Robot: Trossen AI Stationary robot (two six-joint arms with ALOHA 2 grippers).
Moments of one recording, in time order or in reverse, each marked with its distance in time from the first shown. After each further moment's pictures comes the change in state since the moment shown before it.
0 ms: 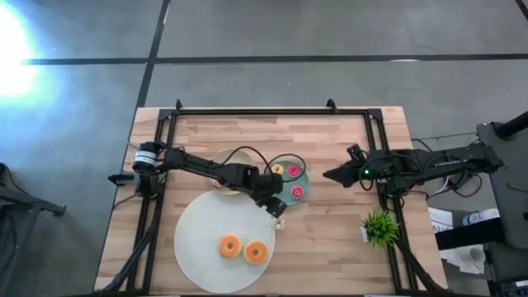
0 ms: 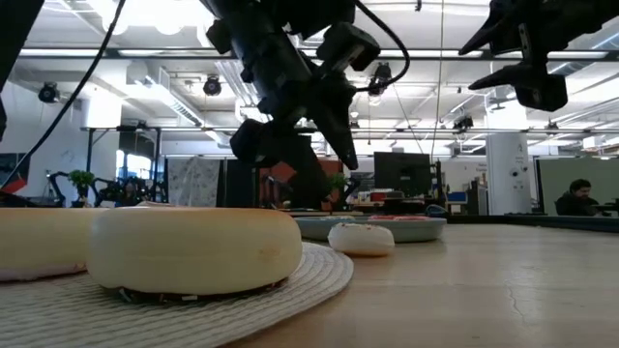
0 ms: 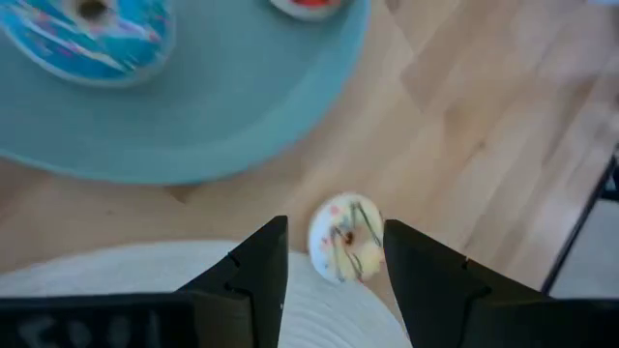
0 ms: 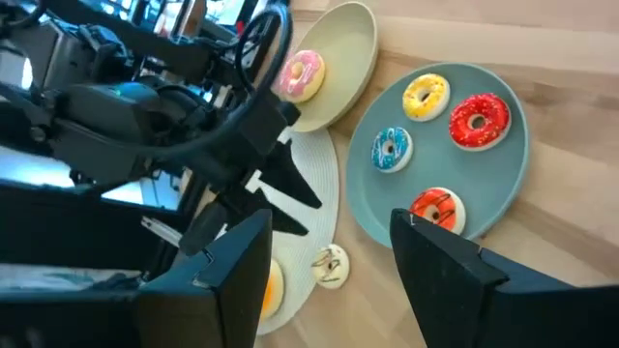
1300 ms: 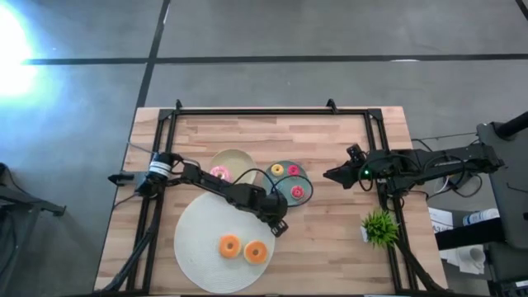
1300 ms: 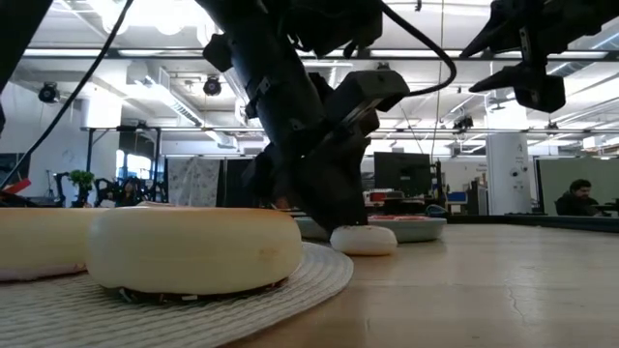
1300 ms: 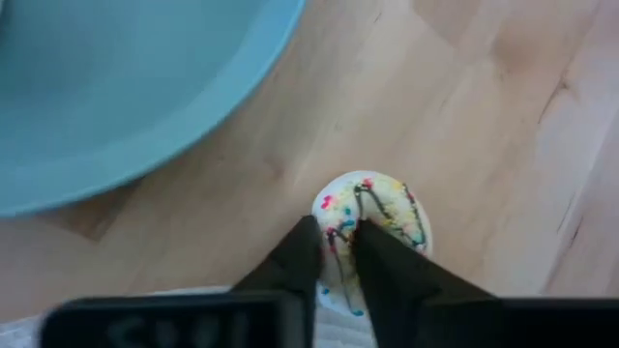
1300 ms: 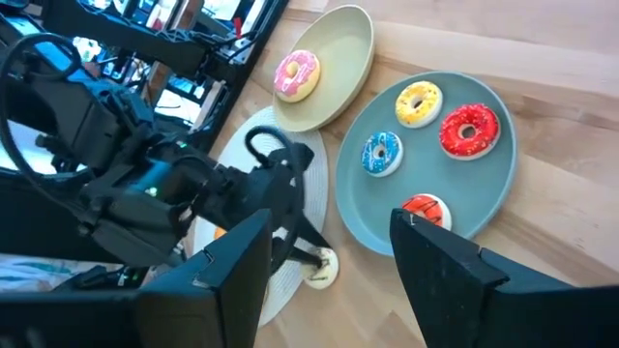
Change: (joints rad) left arm -0.106 0.164 0.045 0.074 -0.168 0.138; right arm -0.001 0.002 0.001 -0.015 0.008 -0.053
